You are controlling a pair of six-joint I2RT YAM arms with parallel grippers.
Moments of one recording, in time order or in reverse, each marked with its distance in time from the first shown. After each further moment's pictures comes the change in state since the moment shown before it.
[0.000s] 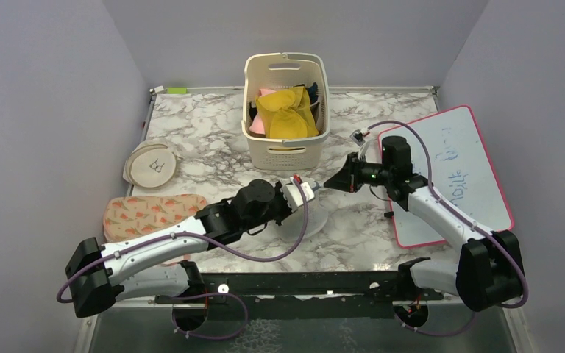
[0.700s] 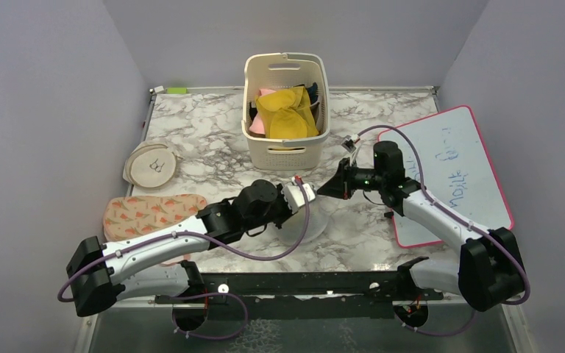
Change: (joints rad) left arm 0.000 0.011 0.003 -0.047 0.032 -0.040; right arm 0.092 0.007 -0.042 0.089 -0.067 -0.024
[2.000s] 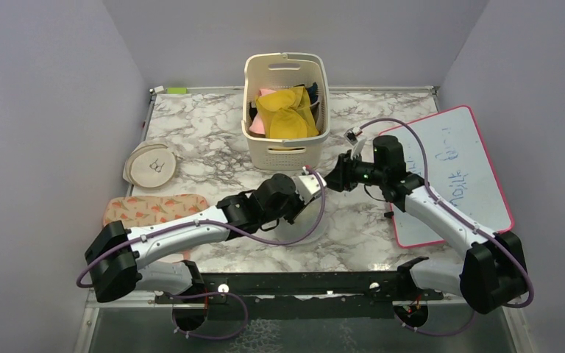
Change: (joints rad) left arm 0.000 0.151 0.087 -0.012 -0.069 -0.139; right arm 0.011 -0.017 0.085 -0.128 0.232 -0.024
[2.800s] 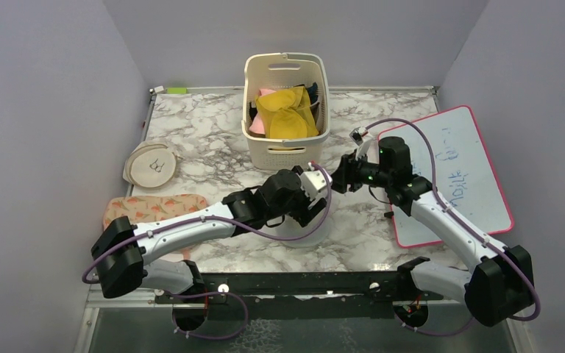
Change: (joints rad) left arm 0.000 0.080 0.061 0.015 0.024 -0.019; right arm 0.000 -0.083 0.002 -0.073 0.056 -0.016
